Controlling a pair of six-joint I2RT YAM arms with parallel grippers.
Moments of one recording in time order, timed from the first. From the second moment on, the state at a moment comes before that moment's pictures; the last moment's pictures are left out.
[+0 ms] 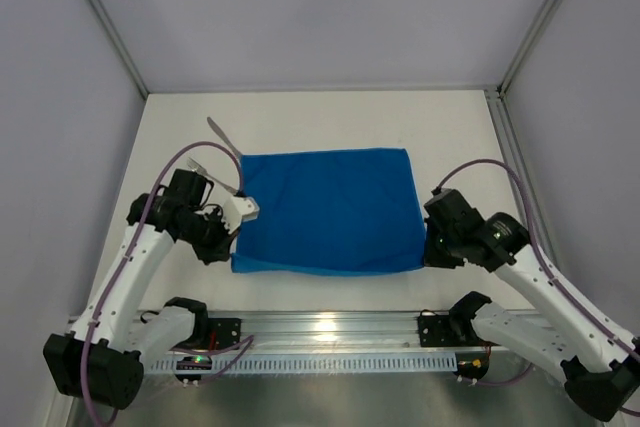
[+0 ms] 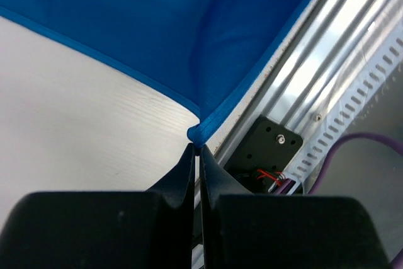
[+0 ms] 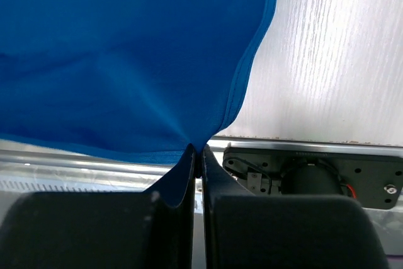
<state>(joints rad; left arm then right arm) -0.21 0.98 0.92 -1.29 0.45 0.73 0.62 0.79 0.87 -1.21 0.10 0.71</state>
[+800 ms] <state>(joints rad) -0.18 1.67 1.31 -0.70 0.17 0.47 0.25 1.85 1.44 -0.87 0.05 0.26</state>
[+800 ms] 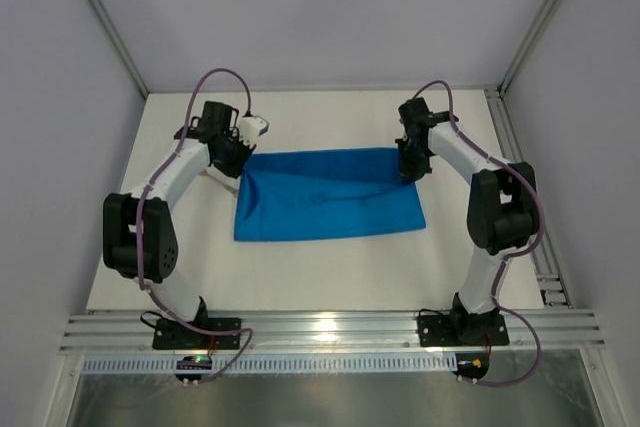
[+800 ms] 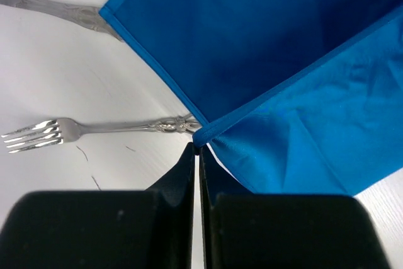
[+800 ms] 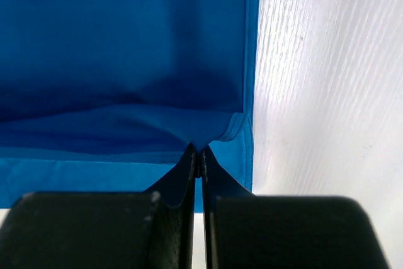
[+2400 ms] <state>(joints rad) -0.16 2.00 1.45 -0.44 0.12 0.36 0.13 2.13 1.74 -0.61 -0.01 0.38</state>
